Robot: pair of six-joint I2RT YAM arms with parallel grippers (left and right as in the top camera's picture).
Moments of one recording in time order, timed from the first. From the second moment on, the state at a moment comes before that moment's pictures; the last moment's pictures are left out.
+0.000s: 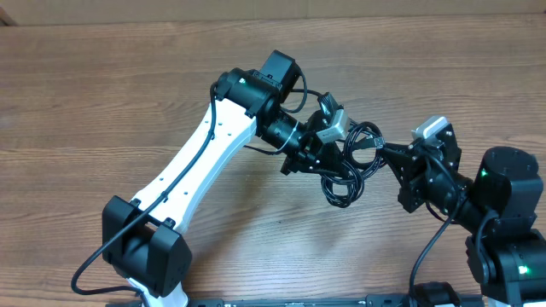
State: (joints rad) left arm -0.56 1.85 1.74 -1.29 1.24 0.99; right arm 0.09 0.77 0.99 -0.72 -0.53 -0.22
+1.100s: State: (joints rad) left arm -0.50 1.85 1.74 -1.26 1.31 0.96; right arm 0.10 0.77 1.00 -1.05 -0.18 0.49
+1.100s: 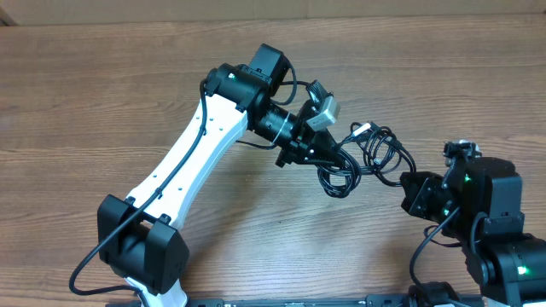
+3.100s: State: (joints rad) left arm -0.49 1.85 1.74 -1.17 1.20 0.89; right arm 0.10 0.89 0.99 -0.92 -0.42 0.73
